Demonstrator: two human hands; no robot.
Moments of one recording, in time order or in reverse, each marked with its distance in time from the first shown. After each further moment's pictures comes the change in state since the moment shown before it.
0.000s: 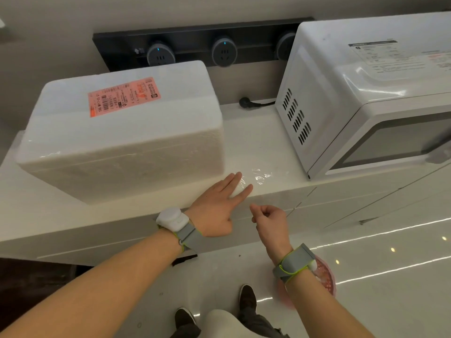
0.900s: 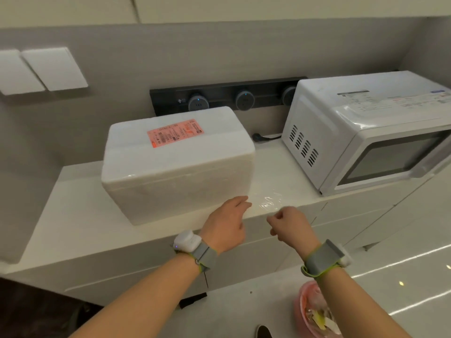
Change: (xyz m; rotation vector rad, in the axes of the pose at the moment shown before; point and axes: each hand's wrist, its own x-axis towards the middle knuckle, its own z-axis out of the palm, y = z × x) left_hand -0.075 -0.005 -0.043 -0.286 0.330 -0.078; right_hand -0.065 -0.089 0.003 -0.615 -0.065 -0.144
